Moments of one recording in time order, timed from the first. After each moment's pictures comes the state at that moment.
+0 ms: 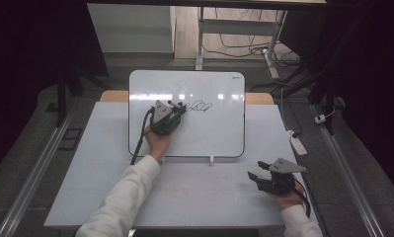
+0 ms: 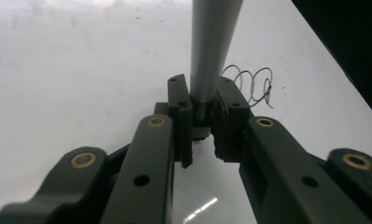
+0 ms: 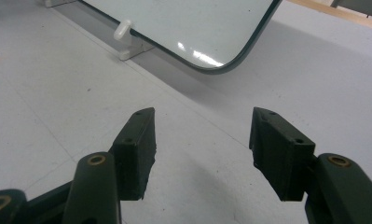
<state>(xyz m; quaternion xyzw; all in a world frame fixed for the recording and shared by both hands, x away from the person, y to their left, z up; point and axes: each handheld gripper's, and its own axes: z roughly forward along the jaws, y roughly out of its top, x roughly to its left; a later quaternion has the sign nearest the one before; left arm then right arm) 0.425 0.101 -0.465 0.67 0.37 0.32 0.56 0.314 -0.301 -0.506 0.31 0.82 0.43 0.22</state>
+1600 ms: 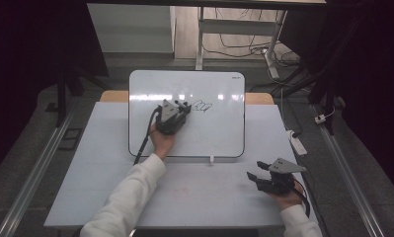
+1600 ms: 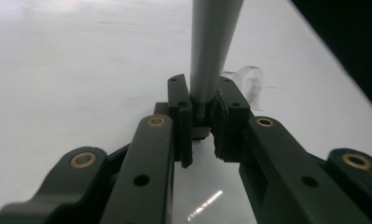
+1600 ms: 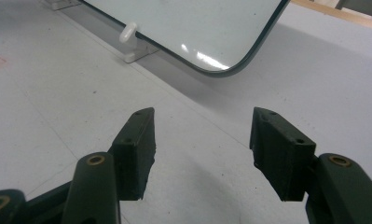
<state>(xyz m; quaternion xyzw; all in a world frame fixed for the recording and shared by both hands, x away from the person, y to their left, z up) 0.429 0.098 -0.461 0.68 0.38 0.32 0.55 0.314 -0.300 -0.505 0.31 0.82 0.43 0.22</state>
